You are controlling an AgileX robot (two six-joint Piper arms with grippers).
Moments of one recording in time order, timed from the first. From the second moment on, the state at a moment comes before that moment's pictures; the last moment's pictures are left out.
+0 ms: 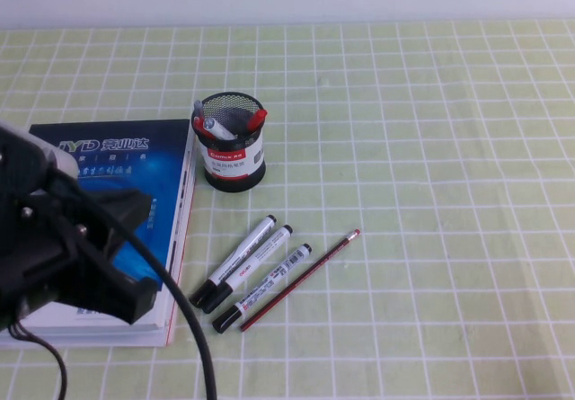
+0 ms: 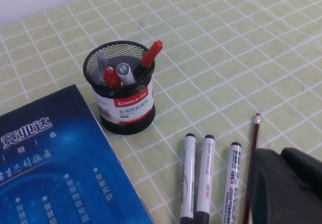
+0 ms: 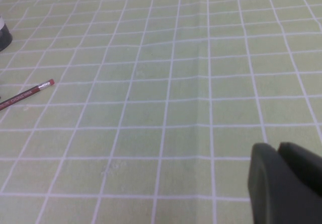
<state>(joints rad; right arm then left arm) 0.13 -0.01 0.03 0.14 0.38 0.03 -0.72 0.82 -0.71 0.30 0.47 -0.23</state>
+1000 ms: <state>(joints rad) 0.13 -0.01 0.03 0.14 0.38 0.03 -0.17 0.02 -0.02 -0.02 0.04 0.00</state>
